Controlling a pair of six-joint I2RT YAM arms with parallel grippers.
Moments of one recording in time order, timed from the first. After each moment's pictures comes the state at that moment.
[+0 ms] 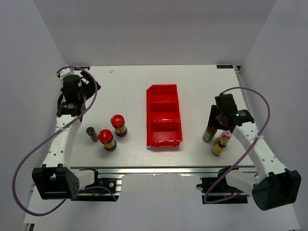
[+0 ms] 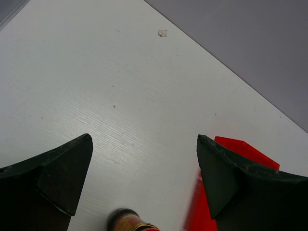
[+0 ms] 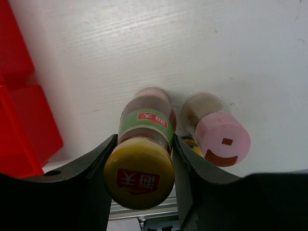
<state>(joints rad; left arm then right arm) 0.02 1.19 1.12 -0.32 -0.18 -0.56 0.28 1.08 0.95 -0.87 0.21 0.37</state>
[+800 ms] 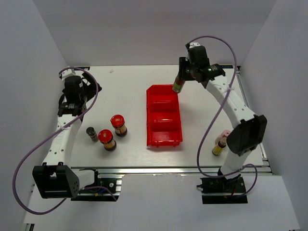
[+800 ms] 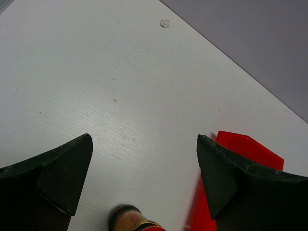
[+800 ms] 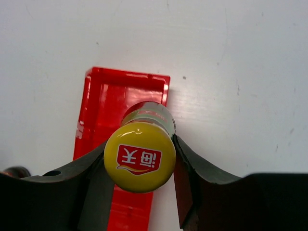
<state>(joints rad) 0.02 1.20 1.10 -0.32 -0.17 -0.56 0.45 1.74 1.82 -0.70 0.11 0.24</state>
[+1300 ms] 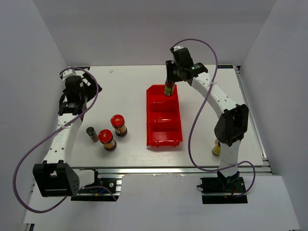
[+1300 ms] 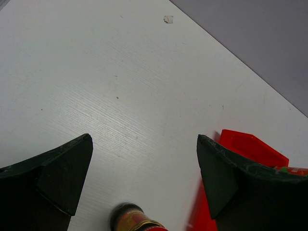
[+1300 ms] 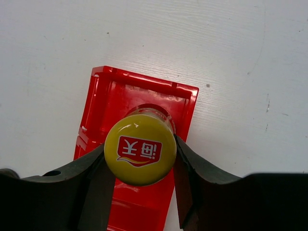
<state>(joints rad) 0.02 1.22 1.10 -0.33 -0.17 -0.56 0.51 1.98 1.99 -0.69 0.10 0.20</state>
